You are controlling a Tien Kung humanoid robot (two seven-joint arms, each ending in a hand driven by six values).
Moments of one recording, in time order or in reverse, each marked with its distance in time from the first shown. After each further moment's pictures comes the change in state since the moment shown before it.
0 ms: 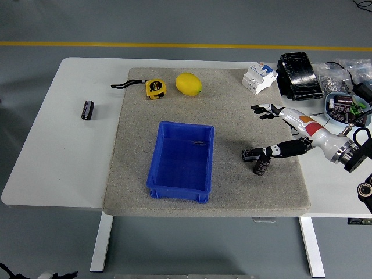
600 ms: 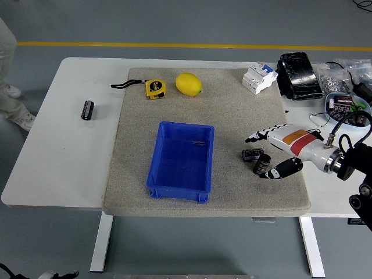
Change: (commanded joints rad) left arm -0.001 0.000 0.011 0.000 -0.013 -0.002 0.000; right arm 0.014 -0.040 -0.117 0.000 -0.169 -0.063 0.010
